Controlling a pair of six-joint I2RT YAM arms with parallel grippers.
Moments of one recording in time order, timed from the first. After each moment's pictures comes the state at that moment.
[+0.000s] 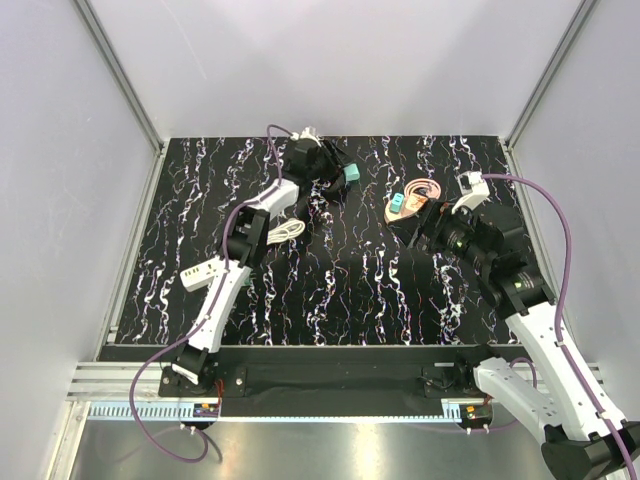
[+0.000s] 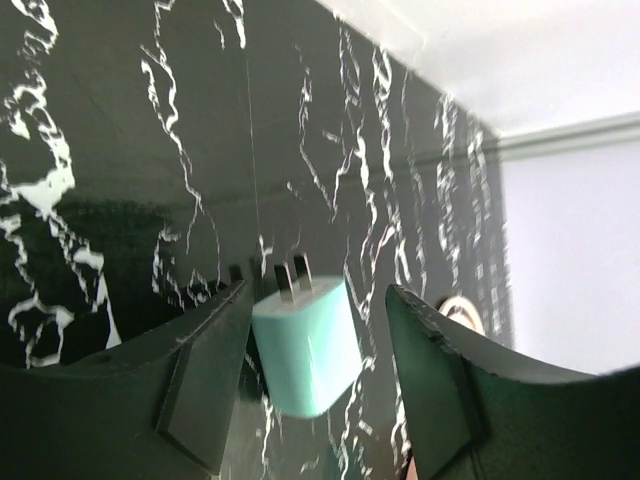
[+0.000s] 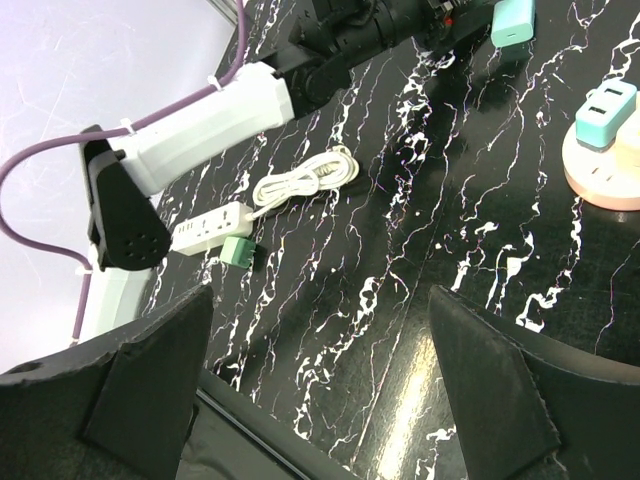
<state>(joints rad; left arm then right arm) -0.40 2.79 2.31 0.15 0.25 -0.96 0.34 0.79 0.91 -0.36 -0.28 0.54</state>
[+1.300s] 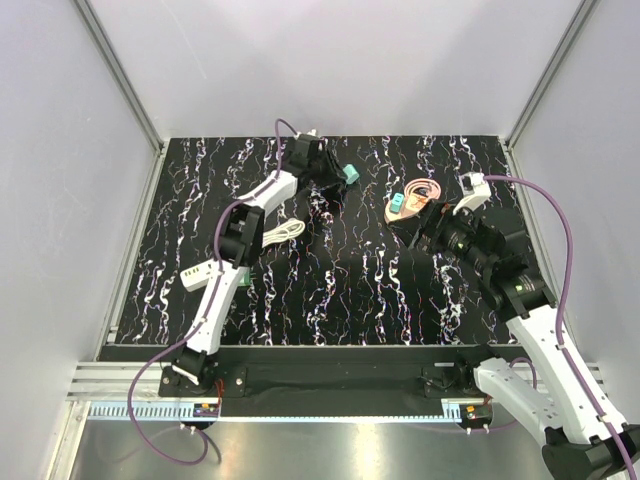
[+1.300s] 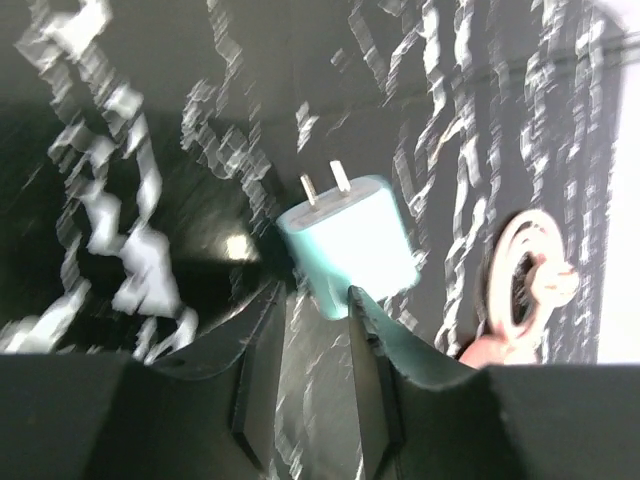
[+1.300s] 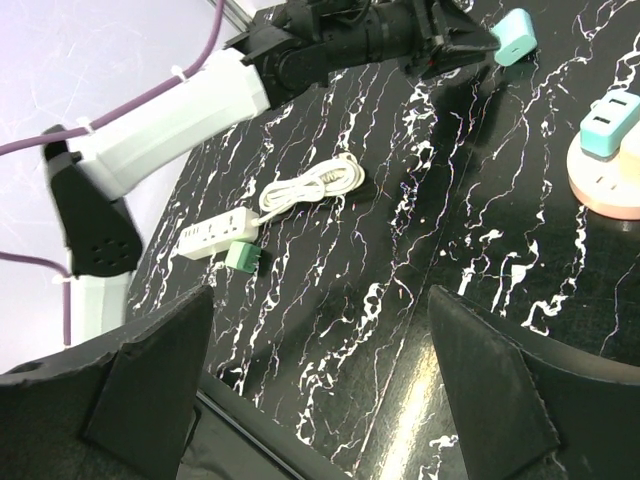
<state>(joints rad) -0.41 2.66 2.27 -0.21 0.26 -0.78 0.34 0.77 0.89 -0.34 -0.28 0.54</state>
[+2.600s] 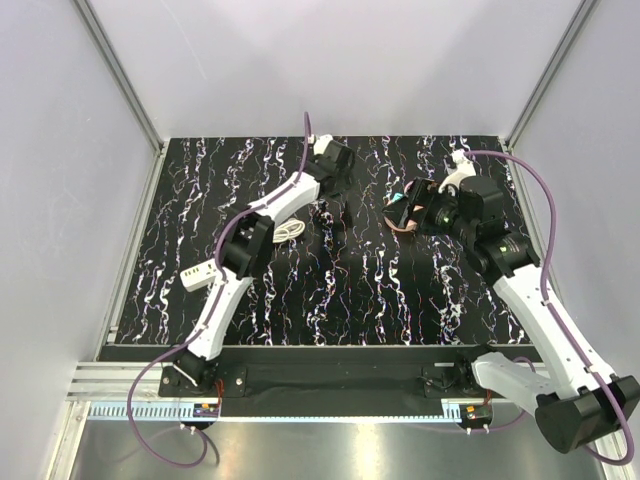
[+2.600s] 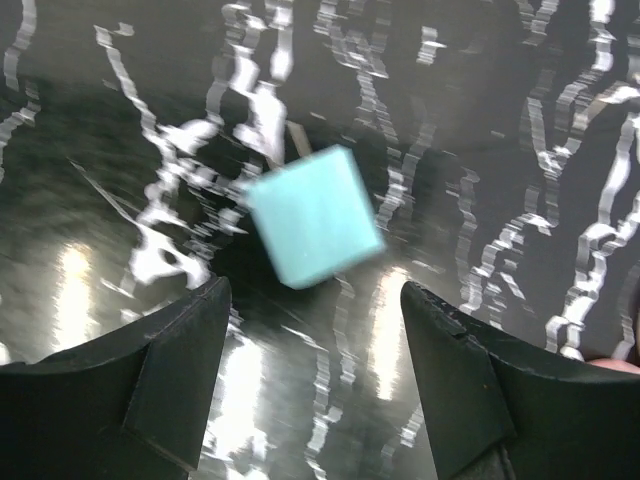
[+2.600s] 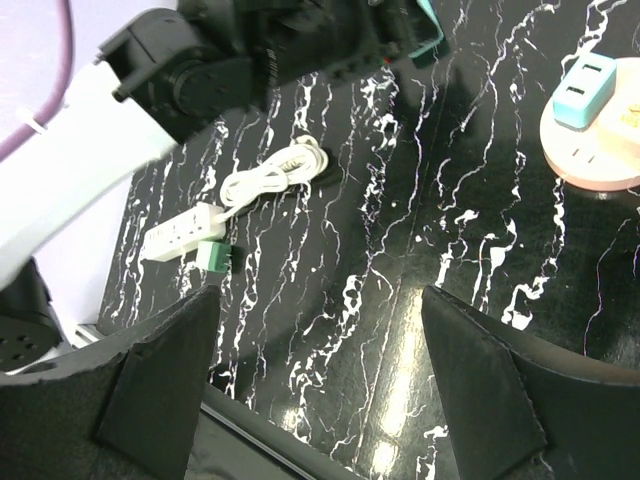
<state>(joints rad) -0.55 2.49 2.18 -0.50 -0.28 -0.71 0.35 1.03 1.06 -0.43 -0.23 0.55</state>
